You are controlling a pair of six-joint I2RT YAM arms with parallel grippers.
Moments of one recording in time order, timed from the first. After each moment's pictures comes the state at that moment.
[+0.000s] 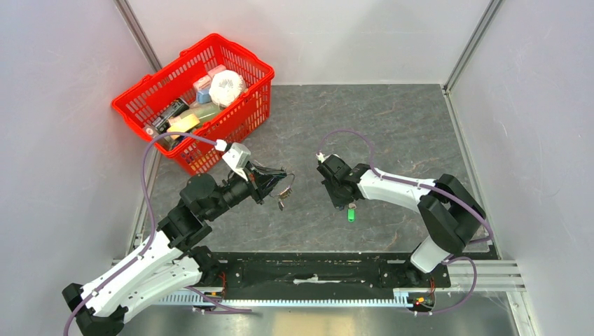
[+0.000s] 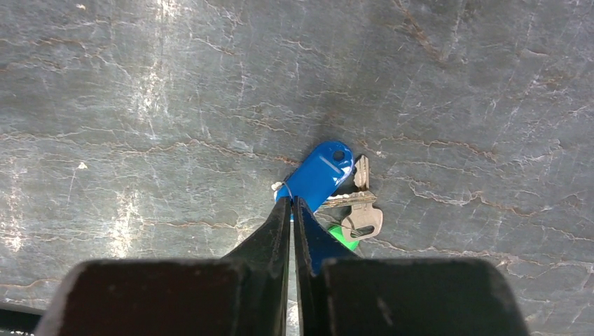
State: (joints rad) left arm -0.80 0.64 0.69 -0.02 0.11 -0.29; right arm 0.79 1.62 0.96 -0.54 0.19 0.33
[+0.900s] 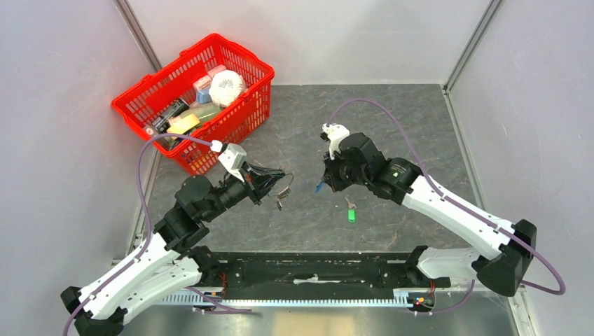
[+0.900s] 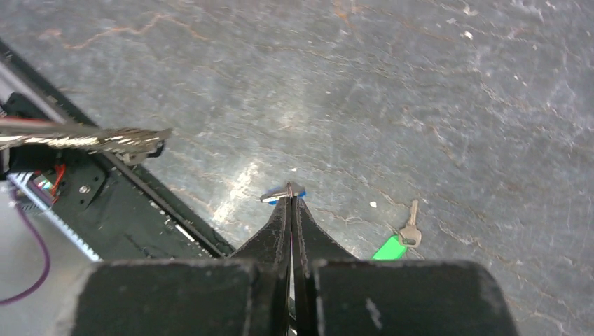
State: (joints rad) left arm -0.80 0.62 0.70 -0.02 0.12 -0.29; right arm 0.83 1.23 1.15 -0.61 0.02 0.29
